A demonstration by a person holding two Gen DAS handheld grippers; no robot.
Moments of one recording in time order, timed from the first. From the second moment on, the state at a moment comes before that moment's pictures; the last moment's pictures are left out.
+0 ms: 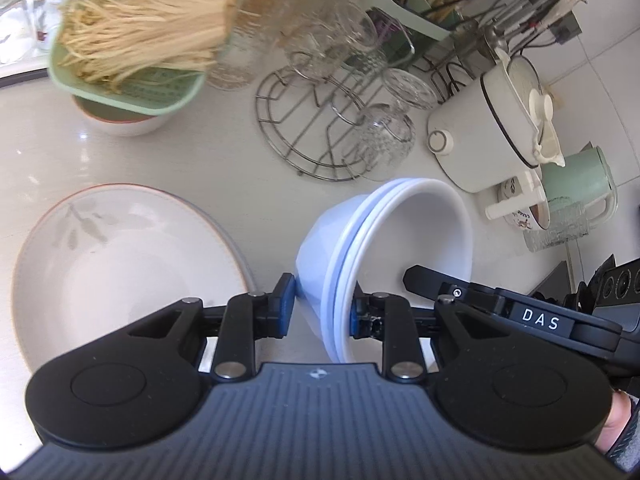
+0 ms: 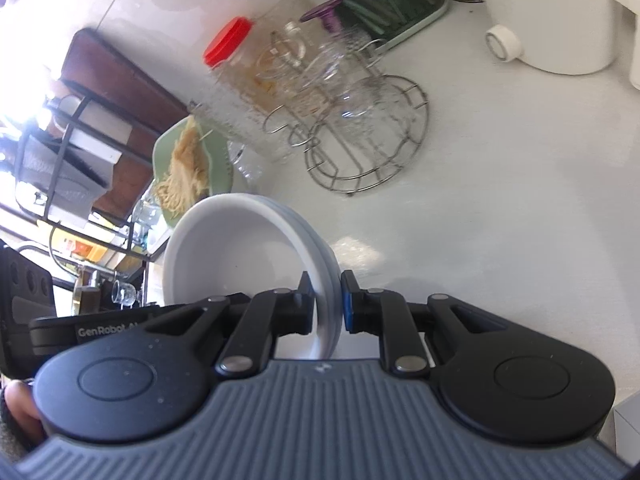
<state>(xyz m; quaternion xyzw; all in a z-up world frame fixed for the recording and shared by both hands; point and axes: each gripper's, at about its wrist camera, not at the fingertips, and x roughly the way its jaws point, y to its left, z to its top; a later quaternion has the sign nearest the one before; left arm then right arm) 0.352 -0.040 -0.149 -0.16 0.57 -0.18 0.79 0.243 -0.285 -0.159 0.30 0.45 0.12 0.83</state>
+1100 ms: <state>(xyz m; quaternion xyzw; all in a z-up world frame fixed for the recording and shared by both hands) 0.324 0.112 -0.193 -0.20 0.58 -0.14 0.78 0.259 -0.131 -0.184 0.23 0.51 0.14 0.82</state>
